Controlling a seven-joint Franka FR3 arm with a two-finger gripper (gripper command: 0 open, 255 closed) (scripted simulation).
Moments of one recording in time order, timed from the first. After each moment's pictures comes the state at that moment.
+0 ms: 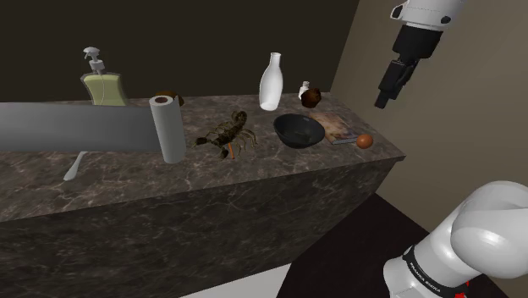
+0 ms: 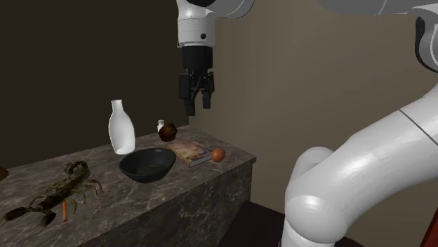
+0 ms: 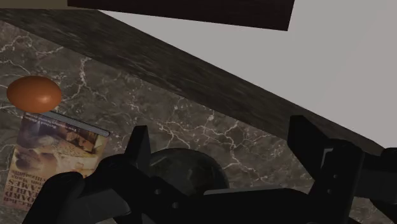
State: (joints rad) arm -0.02 -0.76 0.00 -2.26 0.03 1.49 -0.16
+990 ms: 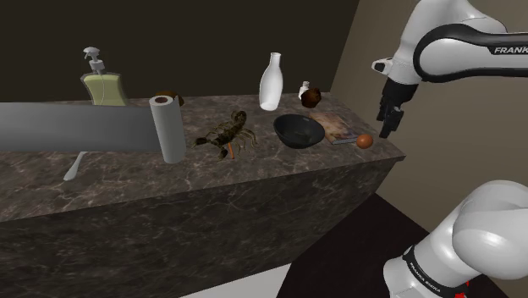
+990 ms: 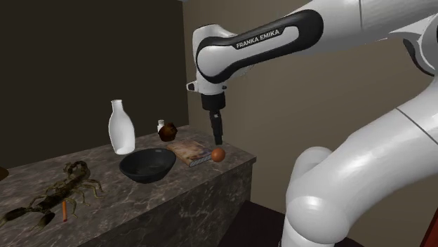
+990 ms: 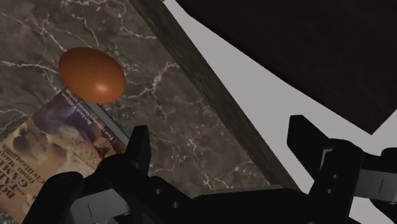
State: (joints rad) arm 0.01 -0.74 -0.21 -2.56 -0.28 1.81 -0.70
